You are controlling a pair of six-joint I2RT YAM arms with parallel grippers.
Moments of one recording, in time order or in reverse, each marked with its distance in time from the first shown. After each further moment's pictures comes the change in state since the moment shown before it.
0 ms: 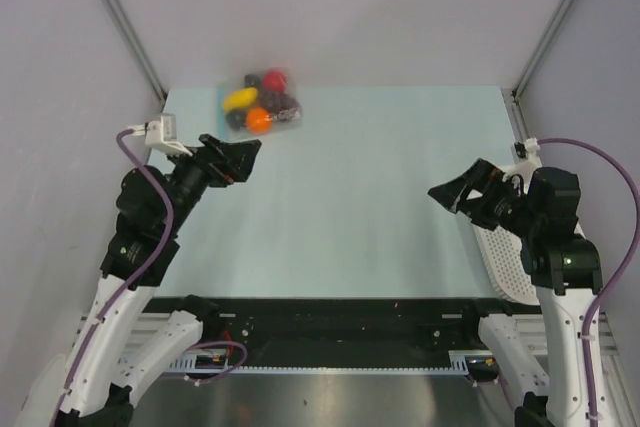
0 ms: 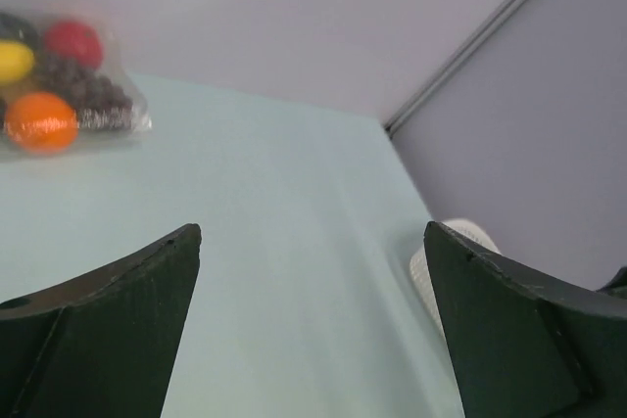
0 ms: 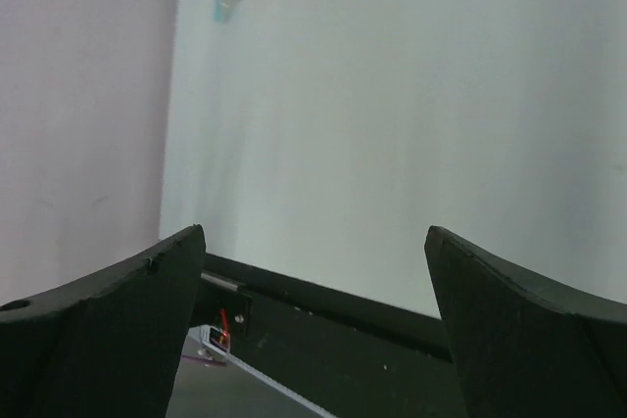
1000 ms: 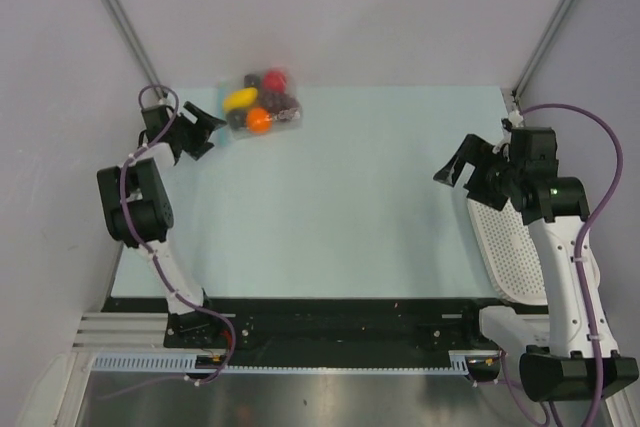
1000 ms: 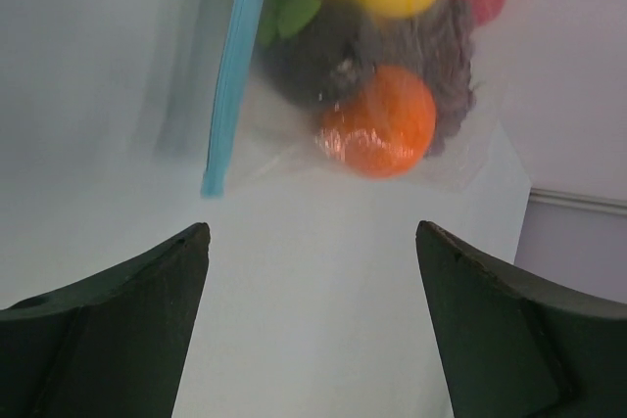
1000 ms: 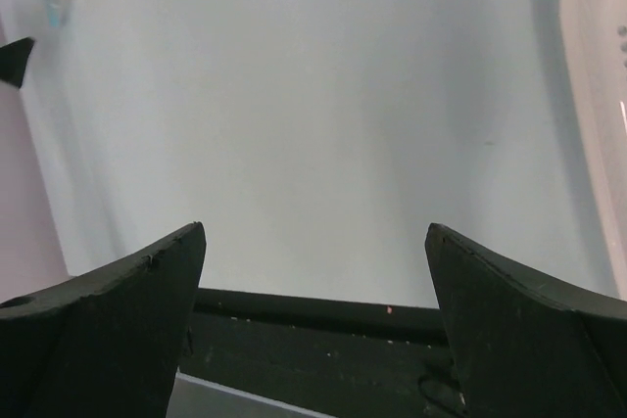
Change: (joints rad) left arm 0.625 1.219 0.269 0.246 0.465 -0.177; right arm 0.010 0.324 0.146 -0.201 0.257 -0.111
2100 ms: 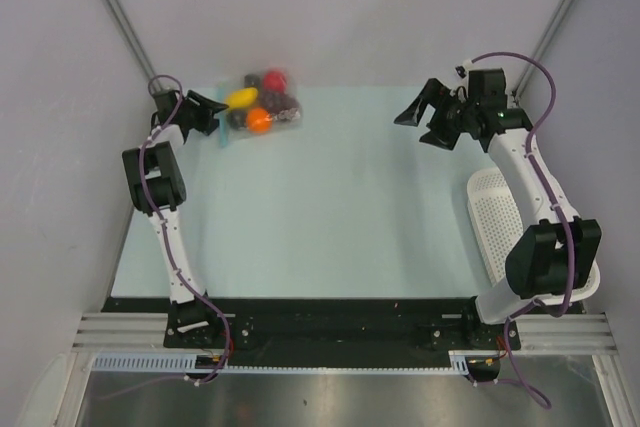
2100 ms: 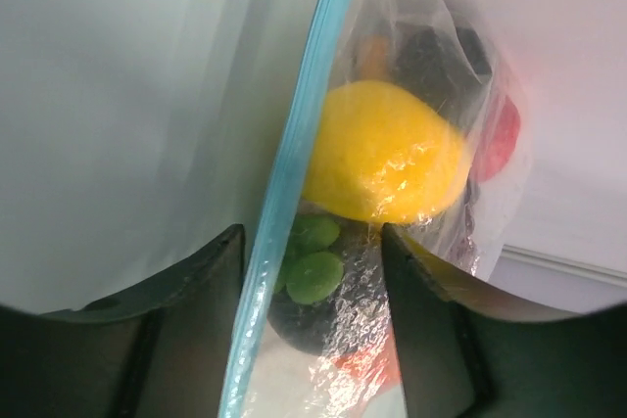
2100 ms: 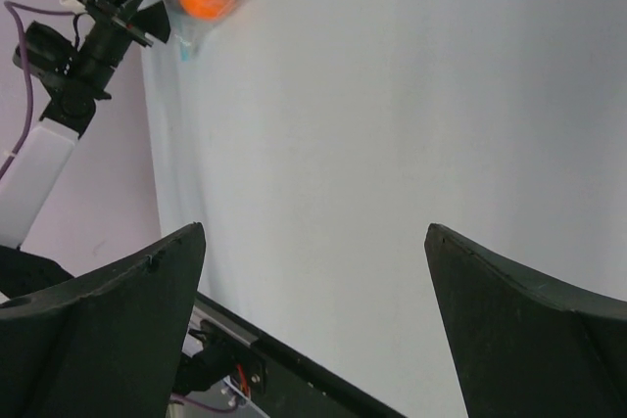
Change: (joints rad) left arm 0.002 0.590 0.663 0.004 0.078 -0.167; right arm 0.070 0.565 0.261 0.425 -0.243 0.122
